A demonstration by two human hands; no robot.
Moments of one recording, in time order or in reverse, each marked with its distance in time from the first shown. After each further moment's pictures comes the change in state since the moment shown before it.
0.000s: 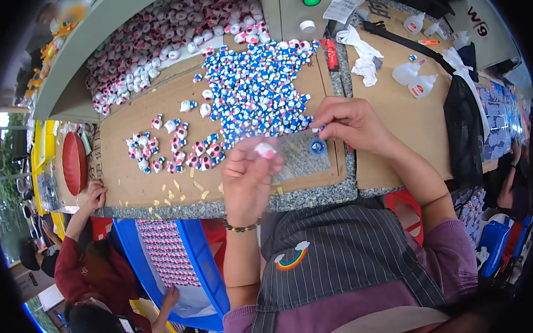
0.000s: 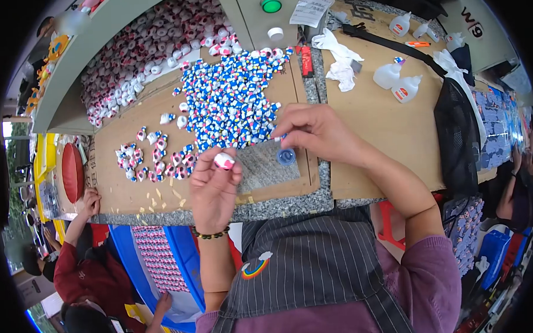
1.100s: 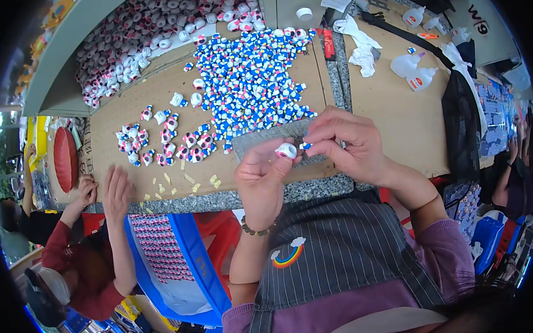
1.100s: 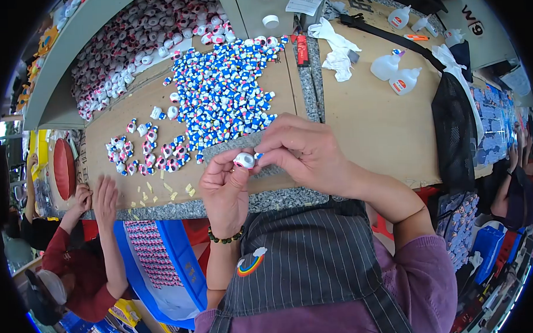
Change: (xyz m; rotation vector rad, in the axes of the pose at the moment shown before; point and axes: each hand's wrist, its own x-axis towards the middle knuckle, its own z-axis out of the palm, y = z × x) left_hand -0.014 -0.034 0.022 0.127 0.075 0.097; right_hand -0.018 -0.027 0.042 -0.179 0.247 -0.258
